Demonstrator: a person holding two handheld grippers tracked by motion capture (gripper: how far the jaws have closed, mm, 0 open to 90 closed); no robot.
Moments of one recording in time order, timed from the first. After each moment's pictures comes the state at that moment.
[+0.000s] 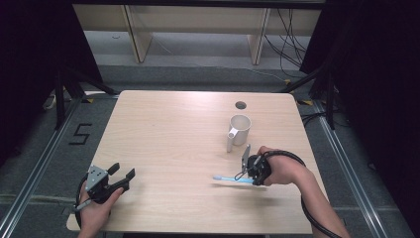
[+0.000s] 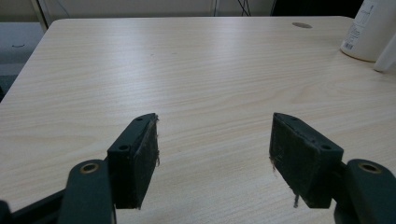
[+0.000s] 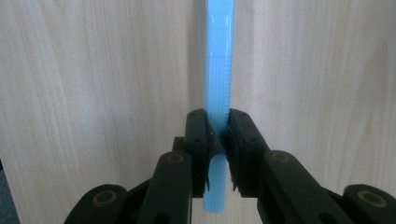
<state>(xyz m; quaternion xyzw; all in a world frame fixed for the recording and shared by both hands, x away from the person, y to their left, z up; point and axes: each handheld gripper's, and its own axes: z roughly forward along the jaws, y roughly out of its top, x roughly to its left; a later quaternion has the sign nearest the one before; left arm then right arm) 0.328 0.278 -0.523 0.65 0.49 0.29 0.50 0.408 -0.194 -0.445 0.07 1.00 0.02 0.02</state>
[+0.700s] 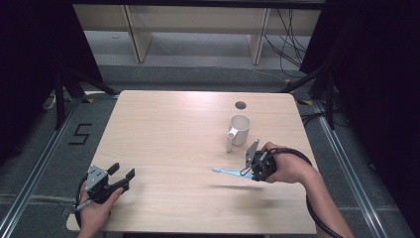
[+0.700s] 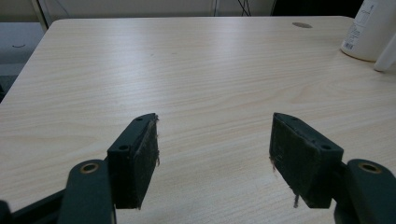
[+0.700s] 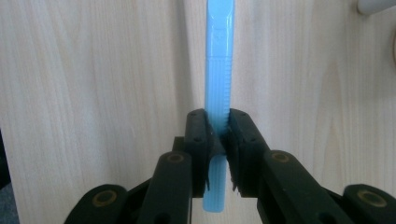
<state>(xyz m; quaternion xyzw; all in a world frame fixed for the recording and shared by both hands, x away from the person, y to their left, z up) 0.328 0.278 -0.523 0.65 0.49 0.29 0.50 0.408 -0.205 -0.428 0.06 0.99 0.08 0.05</state>
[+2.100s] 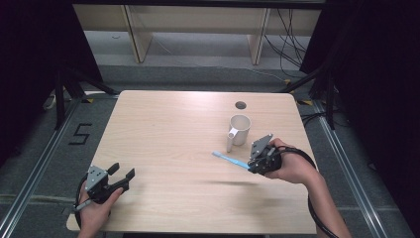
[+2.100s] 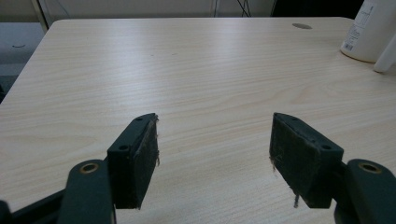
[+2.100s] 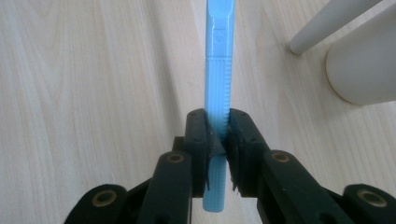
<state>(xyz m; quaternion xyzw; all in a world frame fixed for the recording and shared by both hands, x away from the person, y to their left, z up) 0.328 0.279 -0.523 0.65 0.49 0.29 0.50 0.411 -0.219 -0.421 0.11 0.97 0.20 0.08</state>
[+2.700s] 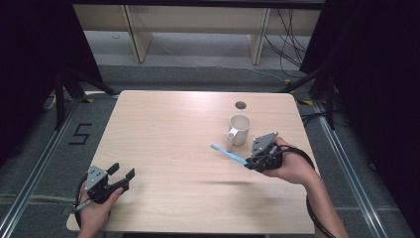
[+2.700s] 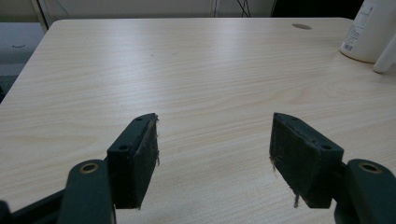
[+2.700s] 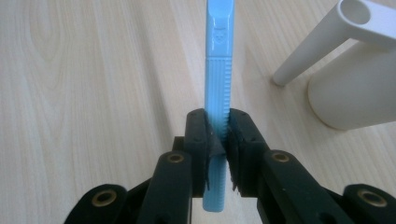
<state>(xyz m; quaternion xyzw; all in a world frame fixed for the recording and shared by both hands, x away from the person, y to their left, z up) 0.328 0.279 -0.523 0.65 0.49 0.29 0.50 0.409 -0.220 -0.417 0.14 0.95 0.27 0.10</state>
